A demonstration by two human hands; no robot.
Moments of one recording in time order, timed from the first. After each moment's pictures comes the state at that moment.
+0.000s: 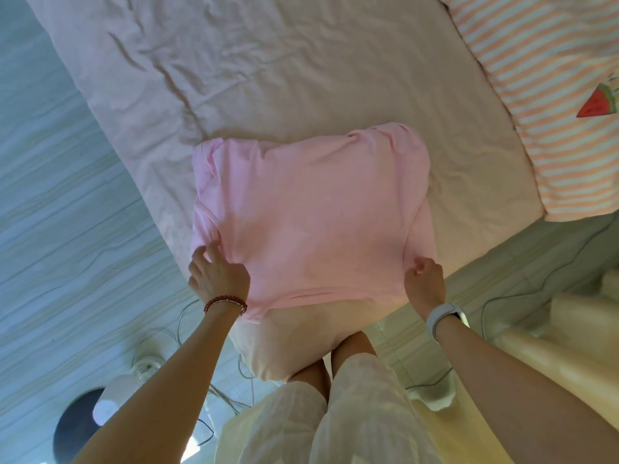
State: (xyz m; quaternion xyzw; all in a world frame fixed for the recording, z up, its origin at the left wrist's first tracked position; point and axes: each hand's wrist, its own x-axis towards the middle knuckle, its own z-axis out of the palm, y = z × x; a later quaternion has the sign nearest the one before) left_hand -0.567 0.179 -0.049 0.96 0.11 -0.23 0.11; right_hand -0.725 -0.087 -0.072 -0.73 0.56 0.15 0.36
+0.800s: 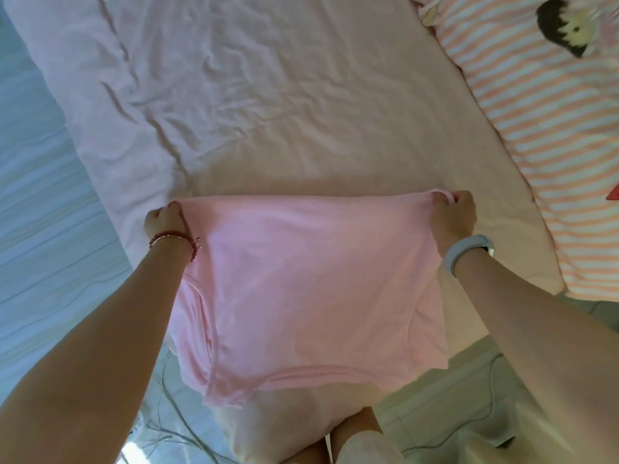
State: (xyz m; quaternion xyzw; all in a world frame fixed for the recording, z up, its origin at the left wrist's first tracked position) left_hand -0.354 0.137 -0.080 0.86 0.33 -0.18 0.35; right_hand -0.524 -0.213 -0.079 -0.71 0.59 -0.06 0.39
